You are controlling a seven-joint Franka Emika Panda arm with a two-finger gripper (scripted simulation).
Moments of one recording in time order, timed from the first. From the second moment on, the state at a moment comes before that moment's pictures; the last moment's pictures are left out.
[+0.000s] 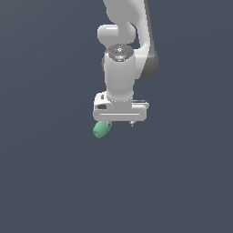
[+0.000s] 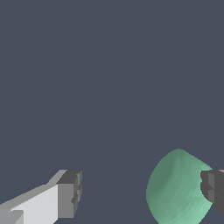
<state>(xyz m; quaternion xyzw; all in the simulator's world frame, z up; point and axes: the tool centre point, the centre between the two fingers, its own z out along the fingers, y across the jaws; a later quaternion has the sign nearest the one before) 0.015 0.014 0.194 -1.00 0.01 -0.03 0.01</state>
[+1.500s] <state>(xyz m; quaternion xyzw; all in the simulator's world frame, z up) -0.014 -0.037 0.175 -0.99 0.14 -0.02 0.01</state>
